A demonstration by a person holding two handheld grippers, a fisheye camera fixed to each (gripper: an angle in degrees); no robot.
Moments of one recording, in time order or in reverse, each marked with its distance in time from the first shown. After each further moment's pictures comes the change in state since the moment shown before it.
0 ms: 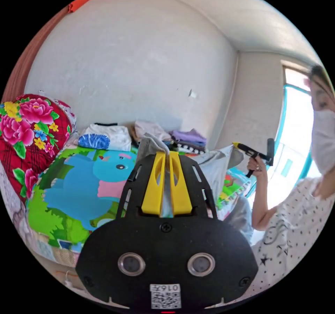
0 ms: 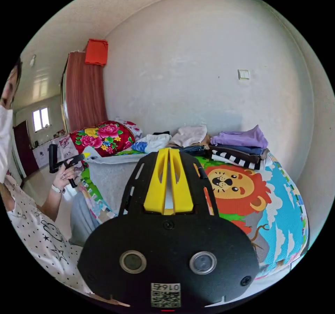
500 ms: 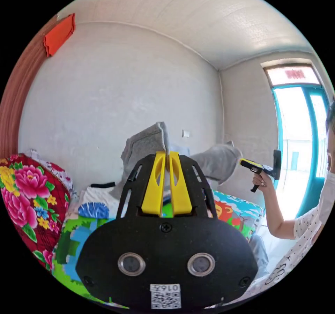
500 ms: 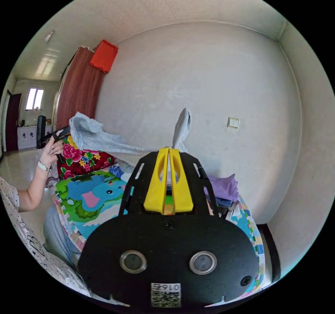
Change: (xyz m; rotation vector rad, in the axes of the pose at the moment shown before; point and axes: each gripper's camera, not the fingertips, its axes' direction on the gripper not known) left arm 0.060 -0.152 -0.007 0.323 0.009 0.166; right arm -0.005 -0.122 -0.102 0.199 0.119 -0.143
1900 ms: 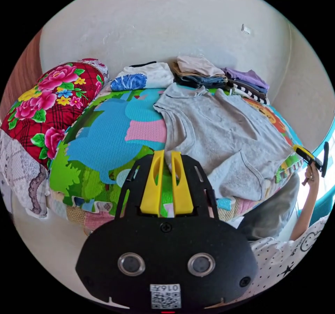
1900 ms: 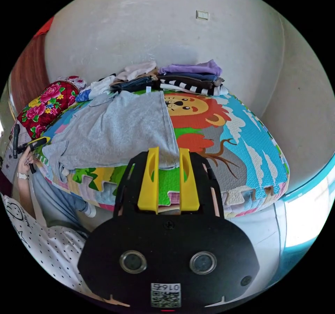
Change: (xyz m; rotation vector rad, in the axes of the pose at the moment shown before) left arm -0.004 0.353 0.130 -0.812 -0.400 -0.159; right arm 0.090 0.239 0.049 -0.630 0.237 0.252
